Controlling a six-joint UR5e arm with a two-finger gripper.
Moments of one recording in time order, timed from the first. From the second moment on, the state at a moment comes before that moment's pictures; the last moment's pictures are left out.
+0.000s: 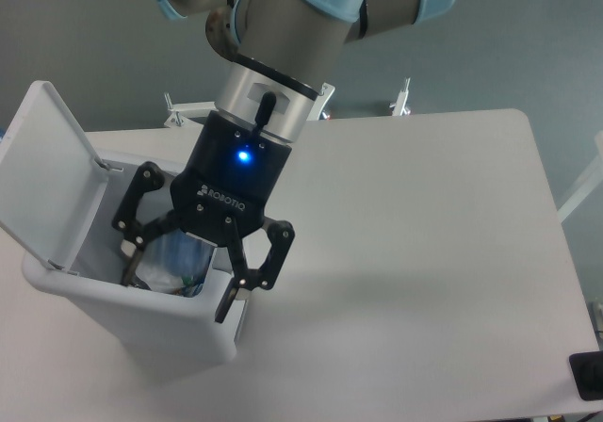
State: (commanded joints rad) arm 2.36 -1.90 -1.29 -0.78 0.85 0.20
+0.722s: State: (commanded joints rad) arm 2.63 -1.94 -1.45 -0.79 1.05 0.51
